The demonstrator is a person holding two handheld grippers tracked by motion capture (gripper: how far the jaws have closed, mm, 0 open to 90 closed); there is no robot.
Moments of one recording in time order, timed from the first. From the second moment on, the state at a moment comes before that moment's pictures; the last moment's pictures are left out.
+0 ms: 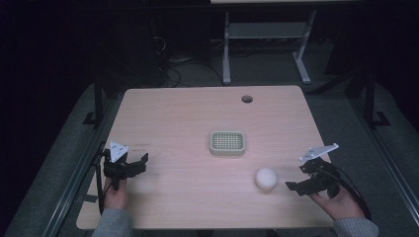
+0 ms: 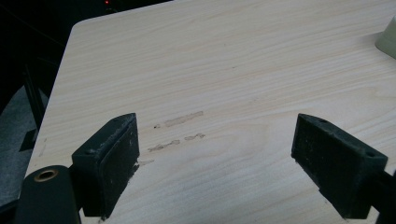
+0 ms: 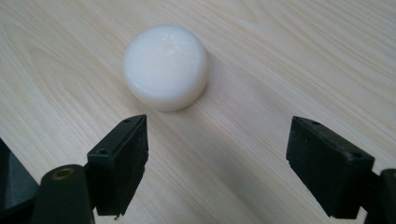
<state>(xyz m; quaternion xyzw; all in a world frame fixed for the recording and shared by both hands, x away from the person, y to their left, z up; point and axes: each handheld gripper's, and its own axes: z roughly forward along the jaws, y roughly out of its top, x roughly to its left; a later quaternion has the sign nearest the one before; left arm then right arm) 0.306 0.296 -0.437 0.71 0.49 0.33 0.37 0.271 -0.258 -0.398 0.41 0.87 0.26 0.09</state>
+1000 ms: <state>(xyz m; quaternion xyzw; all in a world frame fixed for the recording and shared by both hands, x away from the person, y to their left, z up) 0.305 0.297 -0.437 0.71 0.50 0.33 0.37 0.292 -0.219 -0.390 0.36 0.90 0.22 0.07</state>
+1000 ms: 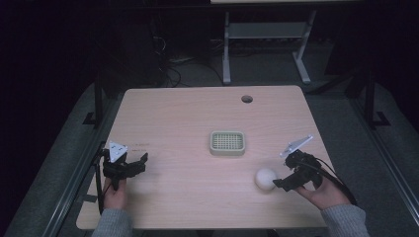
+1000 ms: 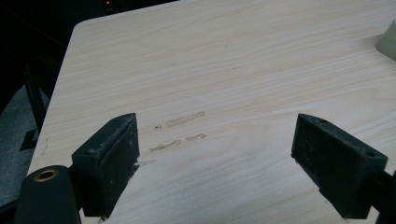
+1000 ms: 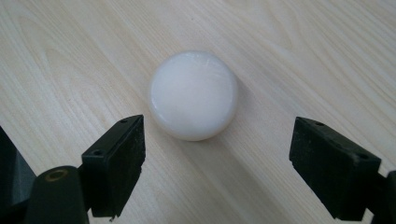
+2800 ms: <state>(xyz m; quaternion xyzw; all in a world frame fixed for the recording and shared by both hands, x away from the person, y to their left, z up) 0.305 0.297 -0.436 0.71 0.50 0.33 0.38 0.327 -0.158 -0.435 0.31 0.95 0.09 0.03</state>
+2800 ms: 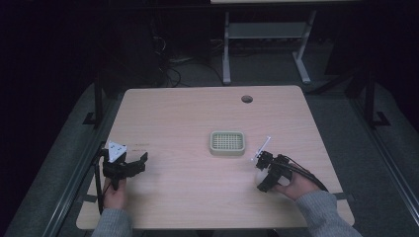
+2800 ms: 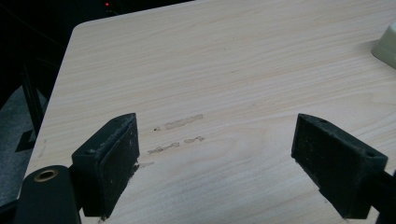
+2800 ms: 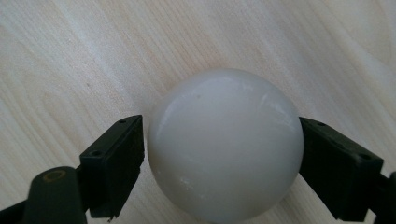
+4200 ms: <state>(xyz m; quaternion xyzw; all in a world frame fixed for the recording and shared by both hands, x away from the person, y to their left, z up) 0.304 0.295 -0.435 0.71 0.50 0.33 0.38 0.349 -0.156 -0.399 0.31 0.94 0.13 0.01</state>
